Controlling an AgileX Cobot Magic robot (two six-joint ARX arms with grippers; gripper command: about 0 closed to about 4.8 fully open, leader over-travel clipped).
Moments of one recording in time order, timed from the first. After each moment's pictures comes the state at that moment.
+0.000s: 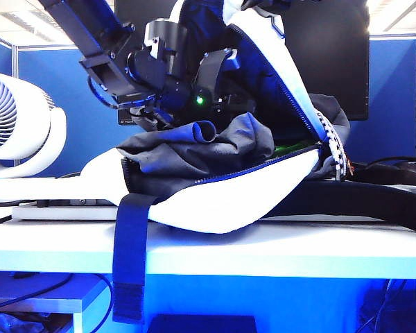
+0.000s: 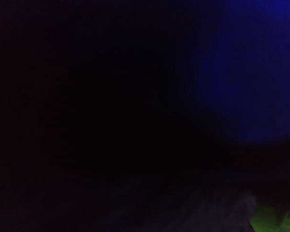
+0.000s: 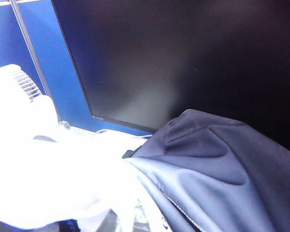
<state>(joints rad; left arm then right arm) -0.53 2.16 1.57 0.49 0.21 0.17 0.42 1.64 1.53 0.08 -0.06 0.13</state>
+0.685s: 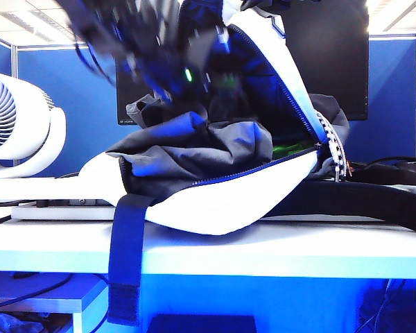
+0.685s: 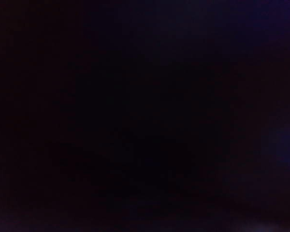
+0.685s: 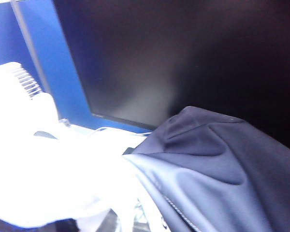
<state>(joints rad) -0.53 2.02 1.57 0.28 0.09 0.23 0.42 1.64 1.53 0.07 -0.05 0.13</state>
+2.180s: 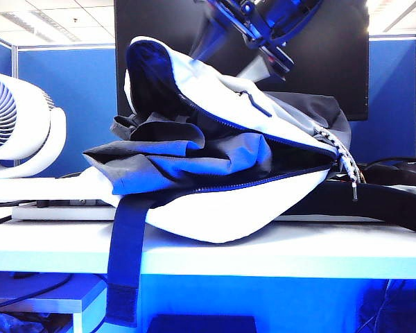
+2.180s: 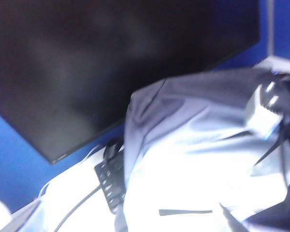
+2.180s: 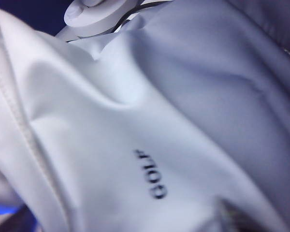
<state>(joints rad) -0.53 1.31 1.57 -0.44 -0.09 0.38 0.45 1.72 1.54 -0.36 -0.40 0.16</state>
